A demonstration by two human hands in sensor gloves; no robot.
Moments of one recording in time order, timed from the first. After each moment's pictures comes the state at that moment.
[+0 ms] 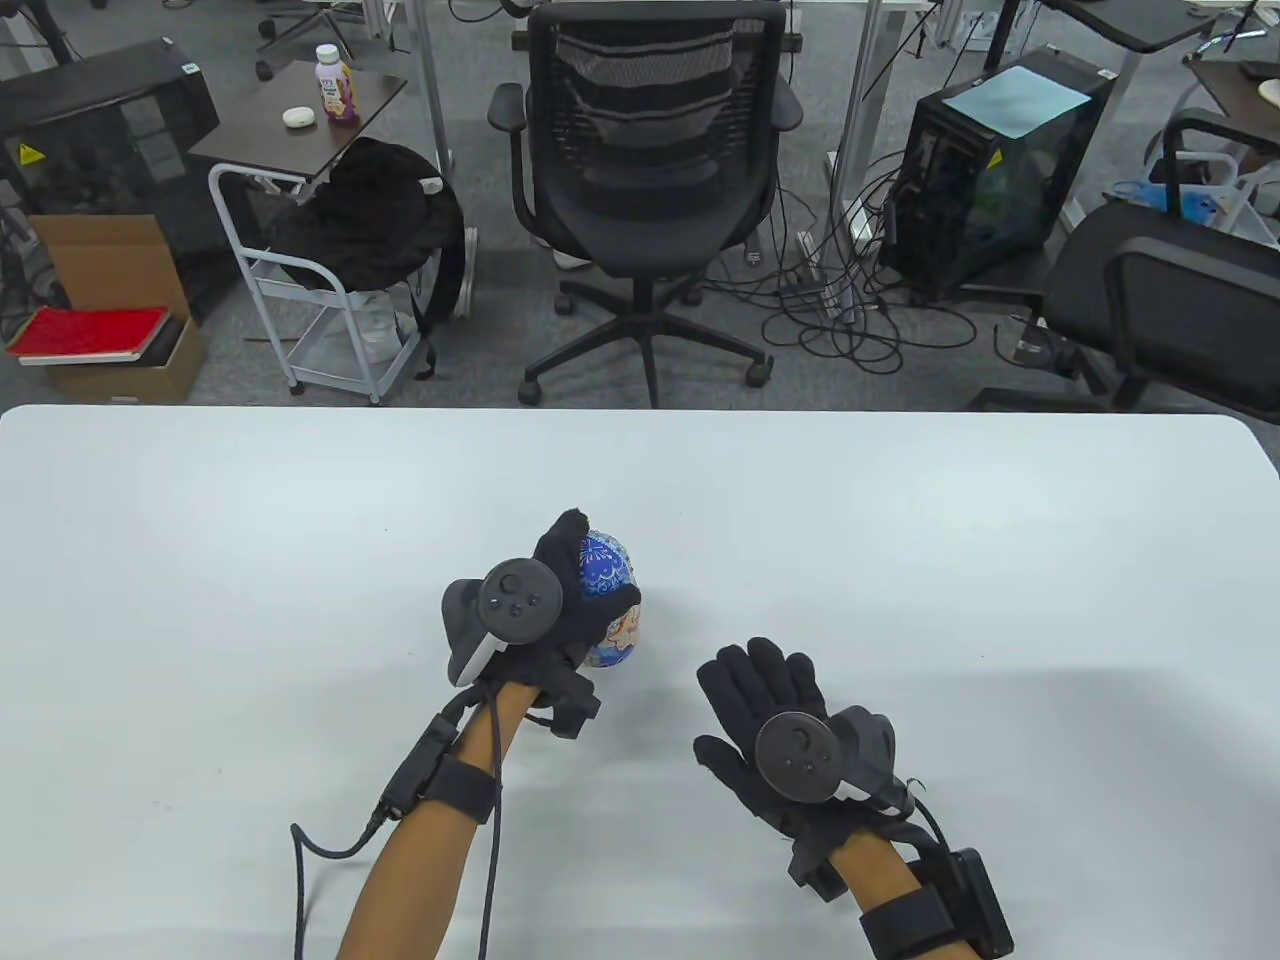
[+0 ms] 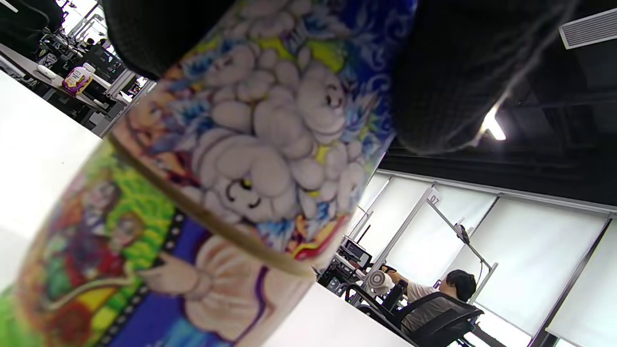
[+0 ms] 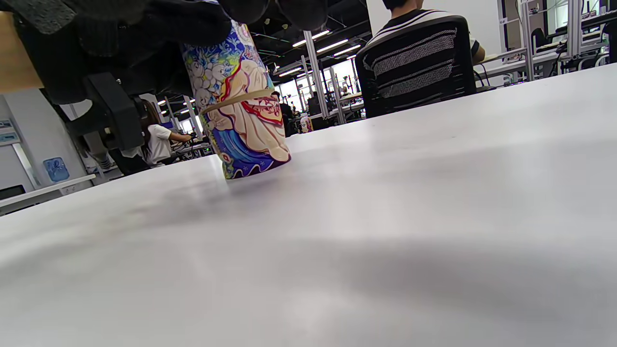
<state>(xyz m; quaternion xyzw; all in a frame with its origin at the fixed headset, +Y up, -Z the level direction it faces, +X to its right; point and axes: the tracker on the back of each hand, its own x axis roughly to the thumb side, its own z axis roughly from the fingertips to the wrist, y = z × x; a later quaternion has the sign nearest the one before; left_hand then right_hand) -0.133 -0.706 -0.425 0.12 -0.14 0.33 0.93 0.129 -0.730 -0.321 0.23 -0.02 0.96 0.15</state>
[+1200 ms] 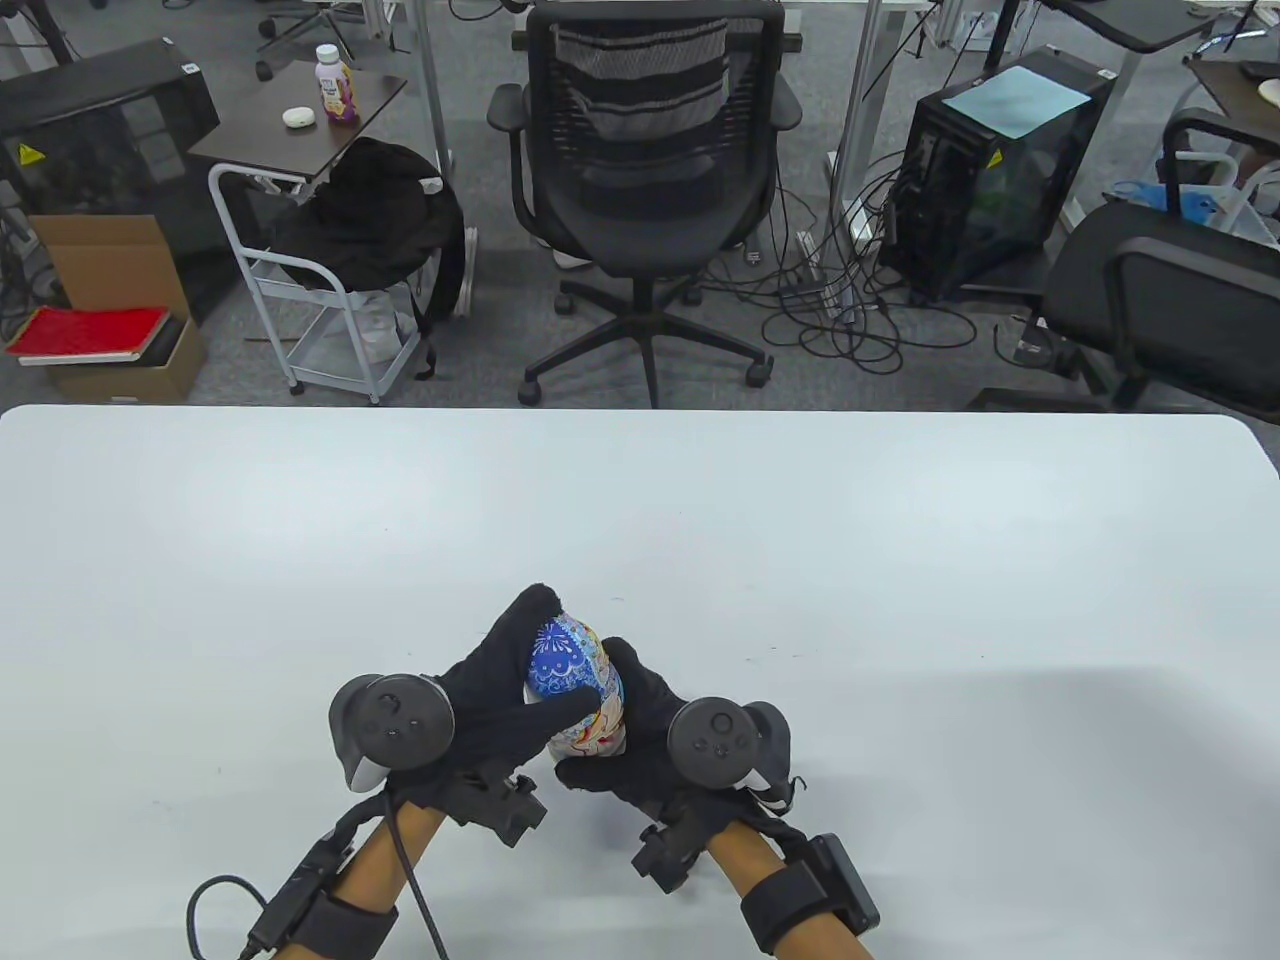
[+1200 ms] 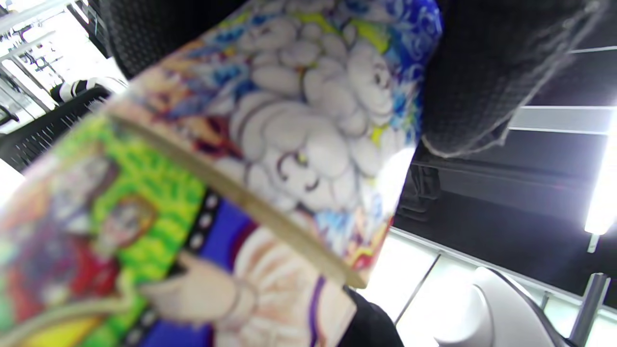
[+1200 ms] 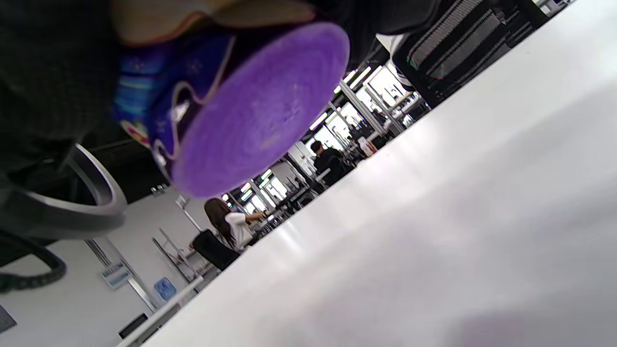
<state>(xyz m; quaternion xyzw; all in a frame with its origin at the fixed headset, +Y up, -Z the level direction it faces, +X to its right) -0.176 -0.670 -0.322 0.16 -0.28 0.44 0.84 0.039 -0.745 -0.329 0.26 -0.06 0.88 0.40</state>
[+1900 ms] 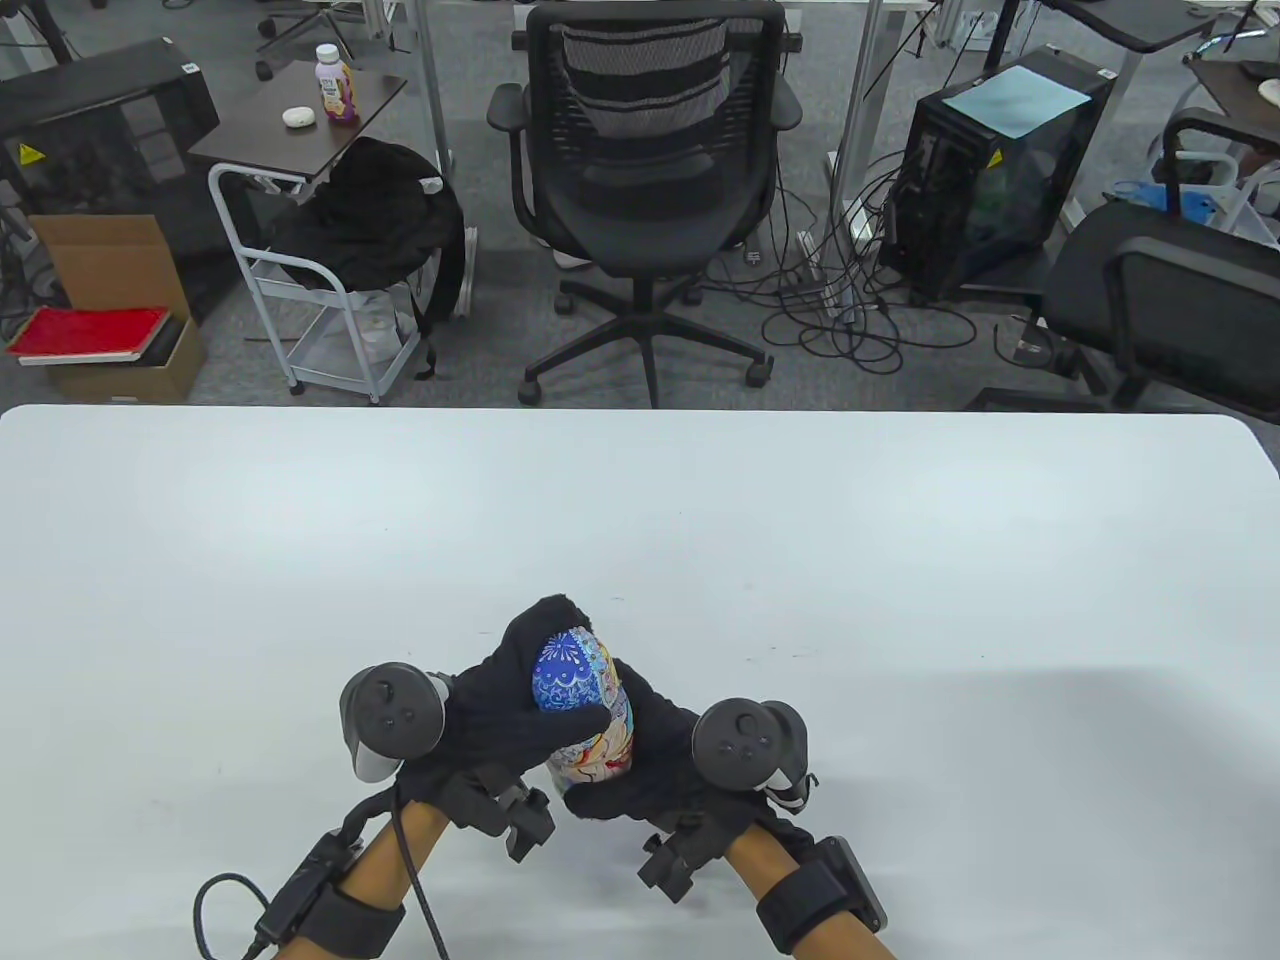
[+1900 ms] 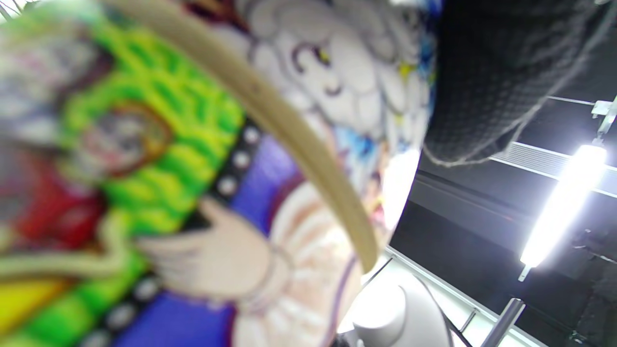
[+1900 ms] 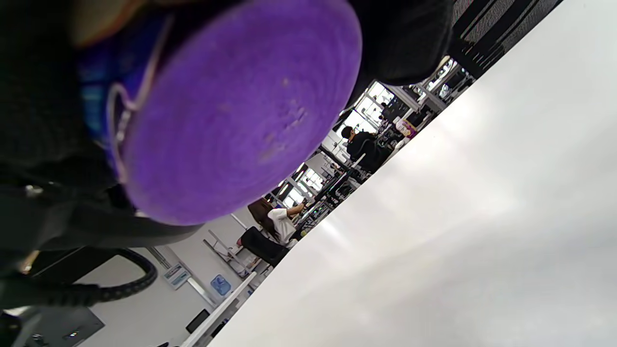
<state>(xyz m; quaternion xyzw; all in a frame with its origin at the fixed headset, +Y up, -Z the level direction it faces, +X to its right) -0.171 -0.668 -0.323 0.11 -0.33 0.51 0.78 0.046 -0.739 -0.325 0.30 -0.02 0.83 0.46</state>
